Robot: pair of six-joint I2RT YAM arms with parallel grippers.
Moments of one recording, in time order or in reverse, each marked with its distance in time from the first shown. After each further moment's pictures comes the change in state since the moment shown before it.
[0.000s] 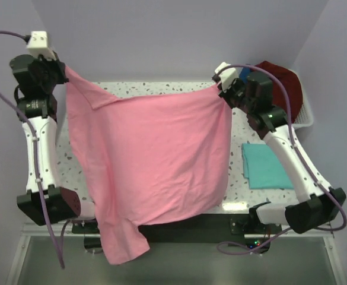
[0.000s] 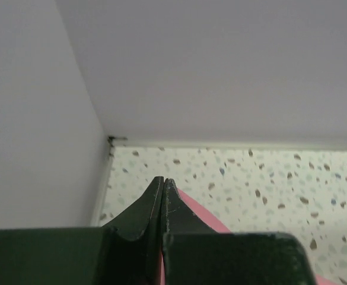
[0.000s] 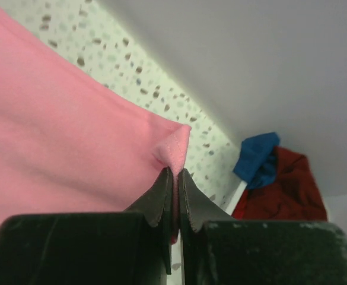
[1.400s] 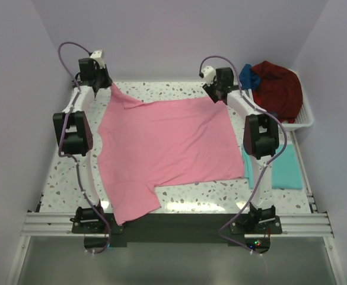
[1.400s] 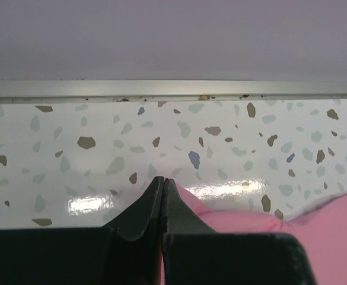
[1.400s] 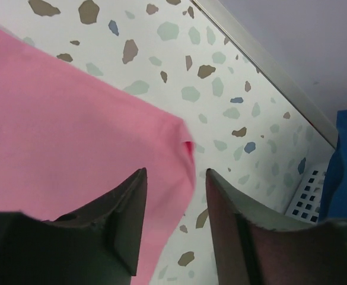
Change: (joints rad) left arm -0.196 0.964 0.308 0.129 0.034 -0.095; right arm -0.122 1.018 0.438 0.144 0.134 -0.015
